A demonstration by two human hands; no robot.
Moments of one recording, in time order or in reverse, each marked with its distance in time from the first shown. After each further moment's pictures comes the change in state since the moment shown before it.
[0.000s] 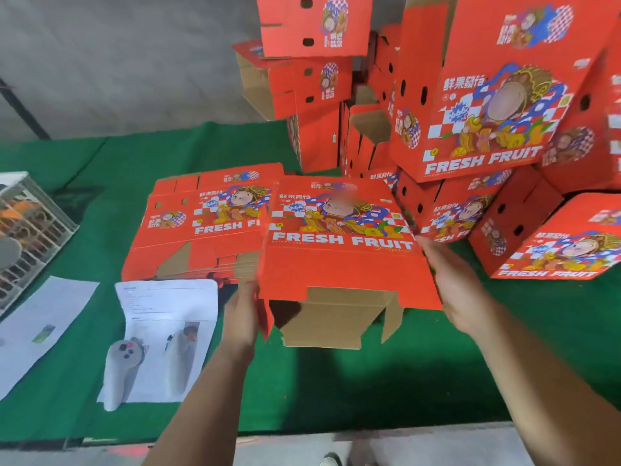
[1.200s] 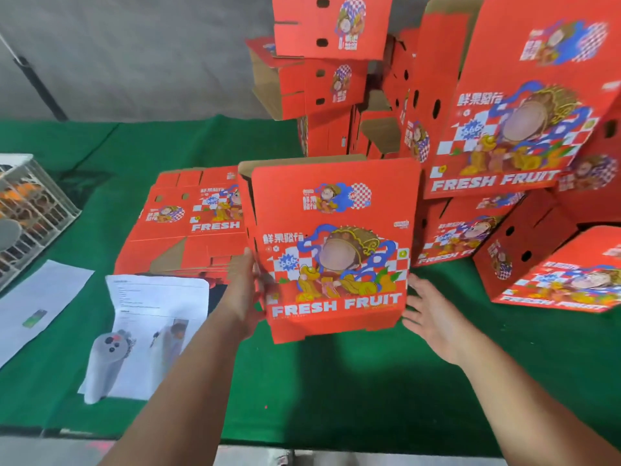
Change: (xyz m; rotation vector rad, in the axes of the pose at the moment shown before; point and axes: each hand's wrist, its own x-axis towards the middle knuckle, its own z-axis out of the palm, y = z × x) left_hand 0.032 0.041 0.030 -0.349 -0.195 -0.223; right_hand 0.022 0.030 -0.010 -0.029 -0.200 0.244
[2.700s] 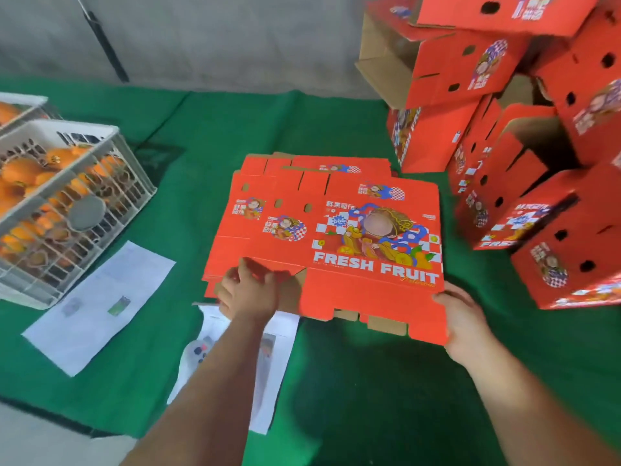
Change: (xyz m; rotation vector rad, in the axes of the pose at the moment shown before) left_hand 0.105 0.043 -0.190 0.795 0.664 -0.008; right_hand 0.135 -0.012 0.191 0.135 0.339 0.082
